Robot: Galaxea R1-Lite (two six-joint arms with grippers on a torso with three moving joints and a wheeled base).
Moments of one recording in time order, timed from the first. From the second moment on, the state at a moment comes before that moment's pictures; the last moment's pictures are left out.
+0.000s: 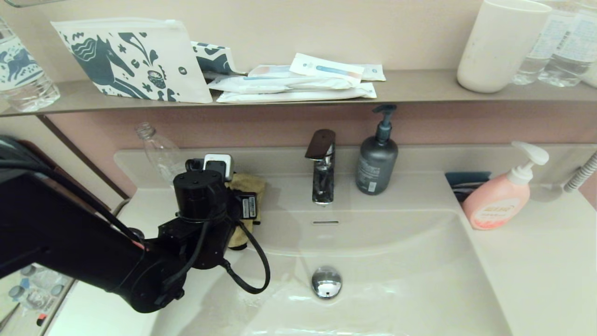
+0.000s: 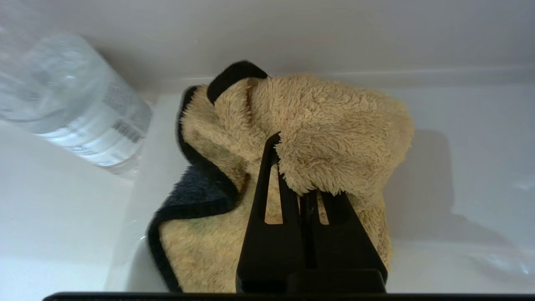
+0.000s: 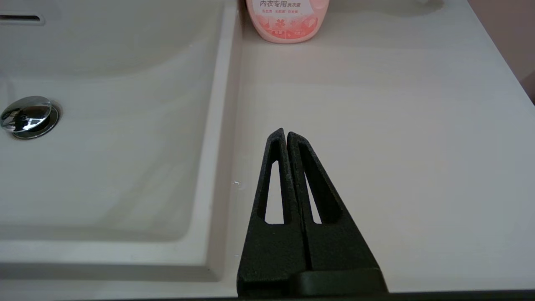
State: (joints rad) left arm -0.51 1.90 -0.68 -1.06 0.60 0.04; right arm 0.00 0.00 0.00 0.00 0.00 -0.03
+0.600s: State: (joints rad) left arm -0.49 2.00 -0.68 -1.18 0.59 0.01; right arm 0.00 0.00 0.00 0.00 0.00 -0.03
